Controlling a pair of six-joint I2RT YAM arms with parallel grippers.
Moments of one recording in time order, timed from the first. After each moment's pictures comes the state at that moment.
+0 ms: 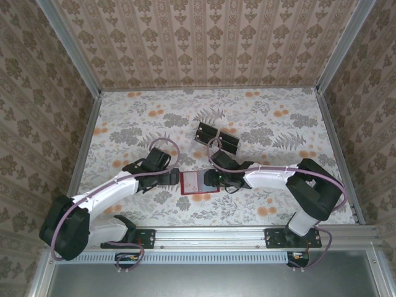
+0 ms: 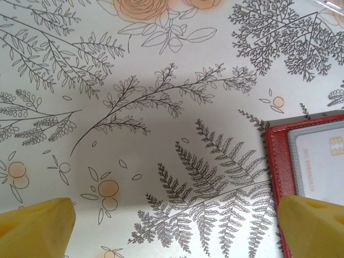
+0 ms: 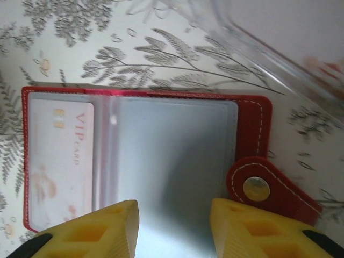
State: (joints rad) left arm -0.64 1.19 0.61 -0.52 -0.15 -0.48; right arm 0.81 1.61 0.78 -0.15 -0.03 0.79
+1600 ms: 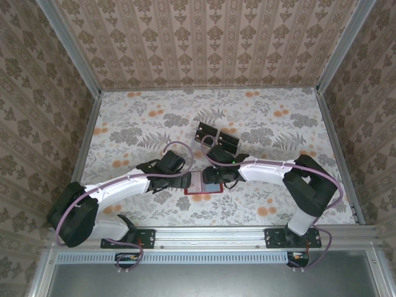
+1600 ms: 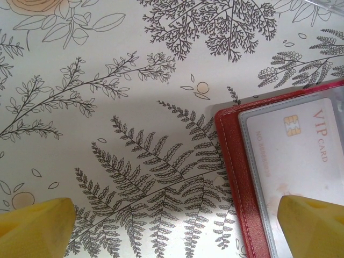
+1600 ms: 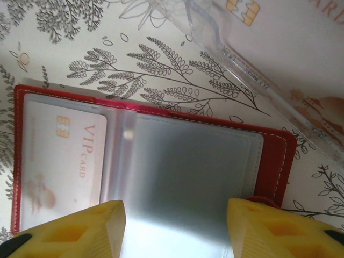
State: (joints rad) left arm -0.80 1.31 0.66 -0.47 -0.16 -0.54; right arm 0.80 1.69 0.93 -0.35 -0.01 0.68
